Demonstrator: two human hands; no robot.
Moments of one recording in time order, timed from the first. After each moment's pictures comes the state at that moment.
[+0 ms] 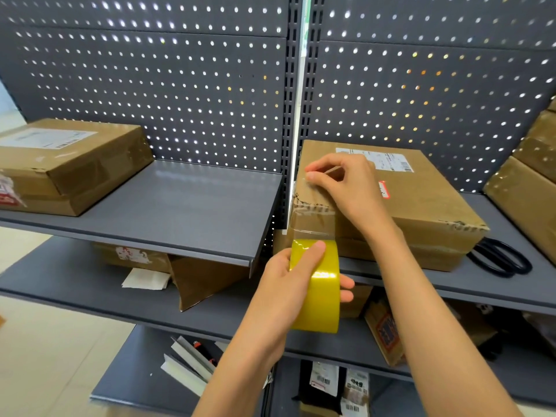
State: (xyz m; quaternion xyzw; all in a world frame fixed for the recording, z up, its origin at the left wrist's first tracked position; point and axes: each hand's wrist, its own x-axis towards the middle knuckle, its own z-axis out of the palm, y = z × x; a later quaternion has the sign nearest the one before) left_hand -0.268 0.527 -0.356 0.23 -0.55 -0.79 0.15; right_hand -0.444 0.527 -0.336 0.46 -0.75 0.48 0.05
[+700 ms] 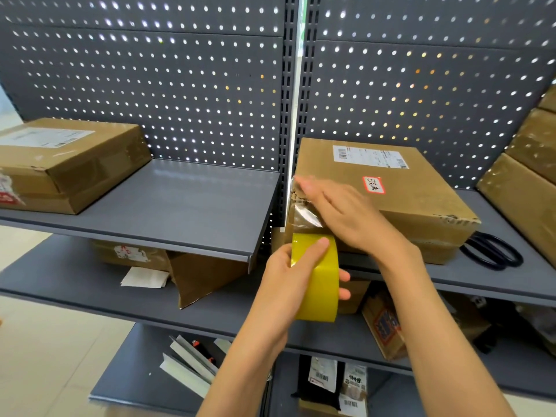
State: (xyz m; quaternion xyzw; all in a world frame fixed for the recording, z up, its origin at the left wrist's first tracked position) left_hand -0.272 0.530 -0.363 0.24 -0.54 -0.79 0.17; right_hand -0.417 0.556 -0.339 0.55 -0.77 0.31 -0.02
